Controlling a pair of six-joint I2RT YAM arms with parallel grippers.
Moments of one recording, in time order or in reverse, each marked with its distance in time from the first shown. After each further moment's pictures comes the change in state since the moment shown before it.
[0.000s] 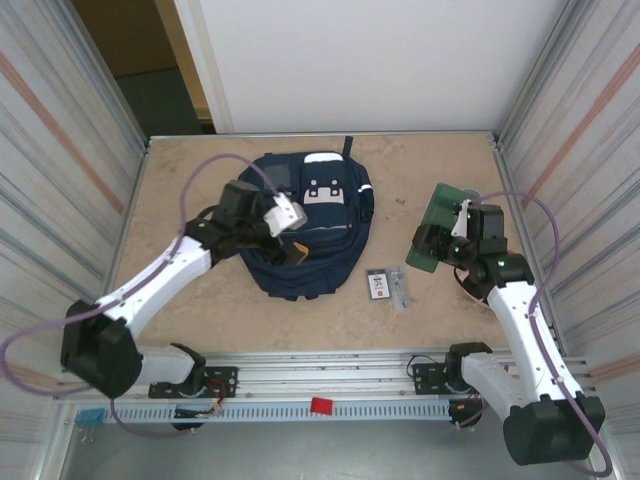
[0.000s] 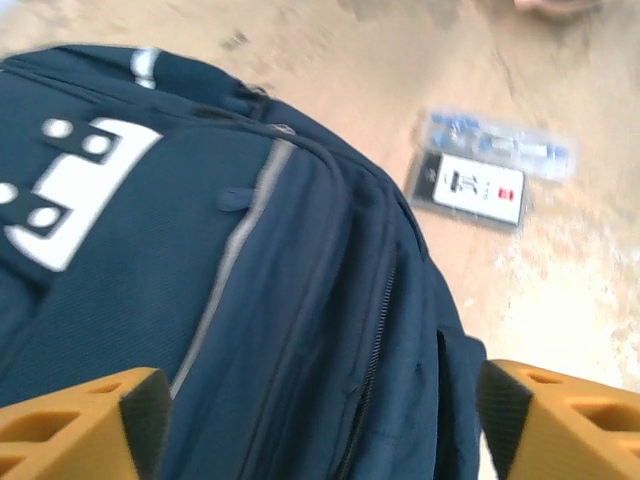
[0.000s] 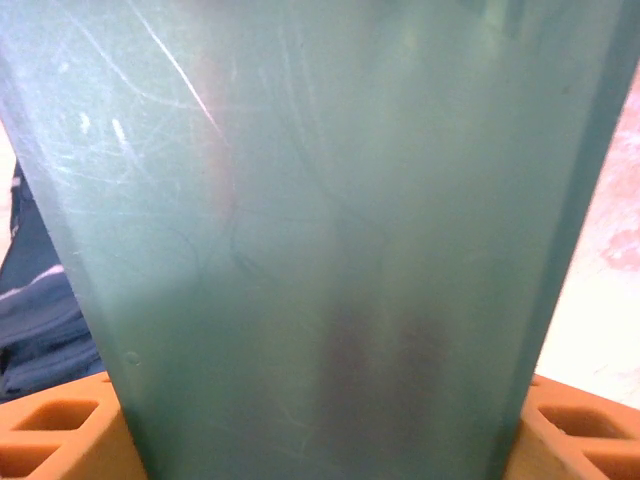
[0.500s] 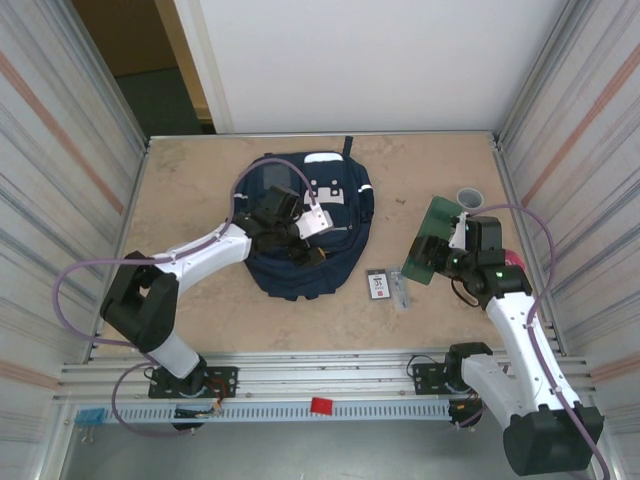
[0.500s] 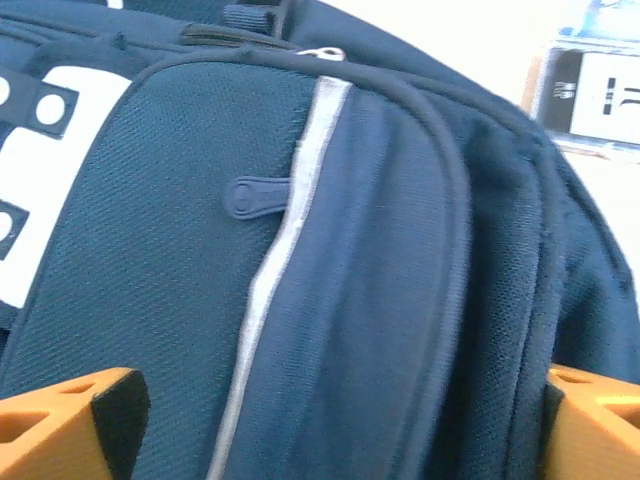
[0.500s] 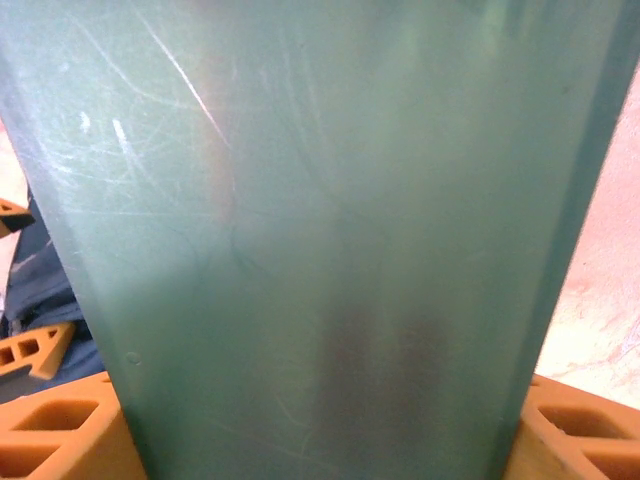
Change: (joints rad) left arm -0.093 0.263 0.068 0.140 -0.269 0.052; right arm 0.001 -0.062 -0.076 -0.004 -0.055 0.039
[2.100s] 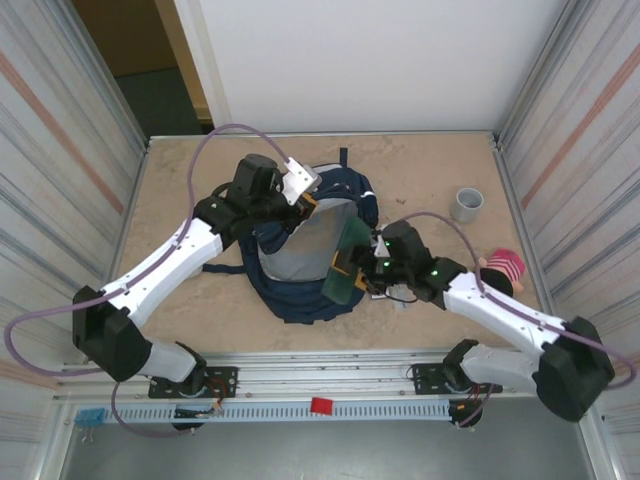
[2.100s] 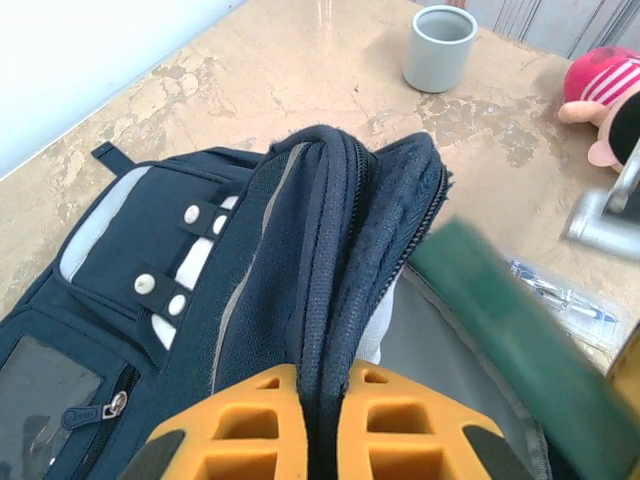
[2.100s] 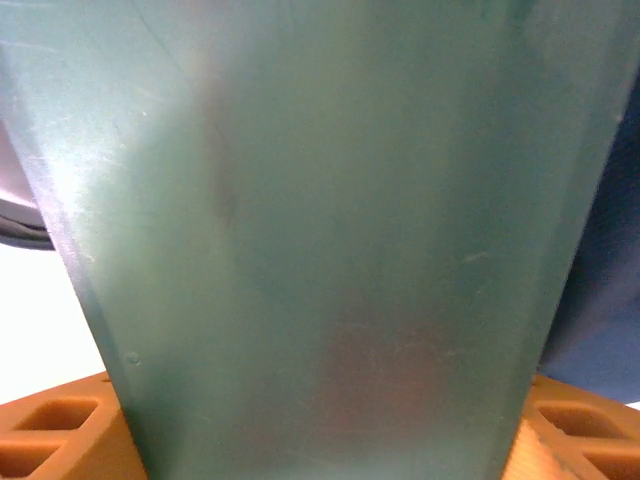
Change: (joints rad) left arm 0.021 -0.190 0.196 -0.127 0.071 -0.357; right arm 0.636 0.308 -0.031 0.468 -0.088 0.693
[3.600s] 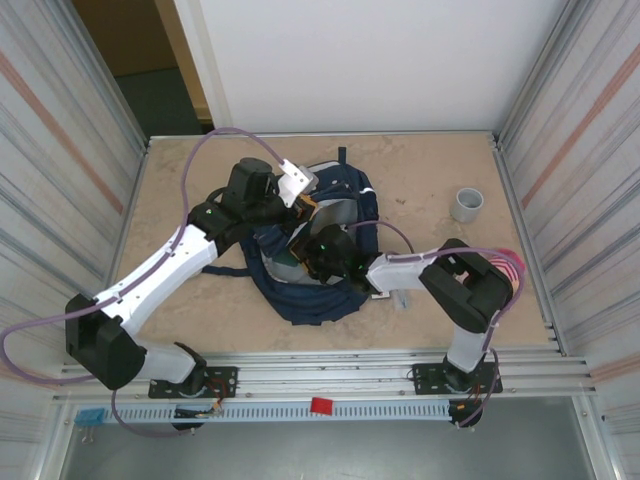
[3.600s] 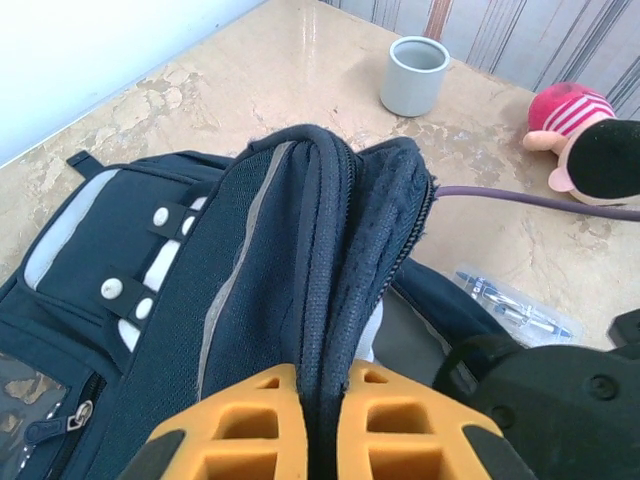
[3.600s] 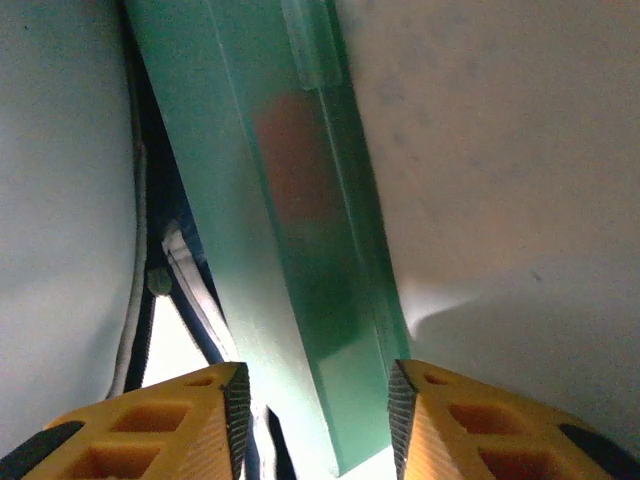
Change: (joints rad) left arm -0.001 -0.064 -0.056 0.039 0.043 -0.061; right arm 0.158 0.678 0.198 0.594 0.345 0.385
